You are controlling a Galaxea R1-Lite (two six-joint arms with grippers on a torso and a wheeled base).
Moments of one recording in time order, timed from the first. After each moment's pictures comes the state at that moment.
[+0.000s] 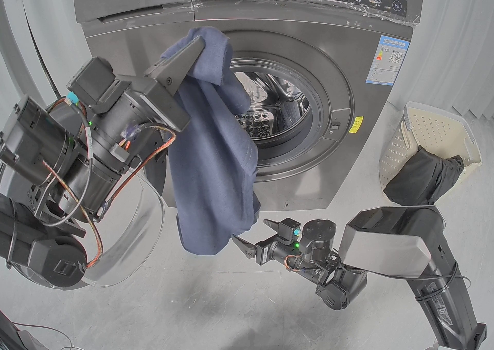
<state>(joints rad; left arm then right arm) -0.61 1.66 -0.74 -1.53 -0.11 -0.15 0.65 2.61 -0.99 -1.53 0.10 0.18</state>
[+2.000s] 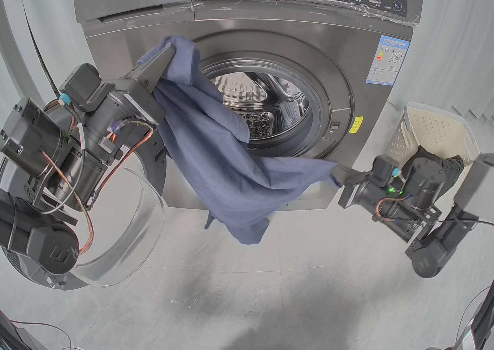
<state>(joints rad) -0.49 1.67 -0.73 -1.53 -0.09 -0.15 0.42 2.02 -0.58 -1.54 0.13 0.16</state>
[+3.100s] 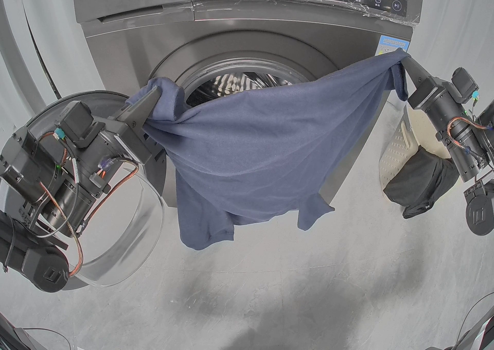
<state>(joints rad) -0.43 1.64 -0.54 -1.55 -0.11 -0.14 0.31 1.64 -0.75 -1.47 0.09 0.16</state>
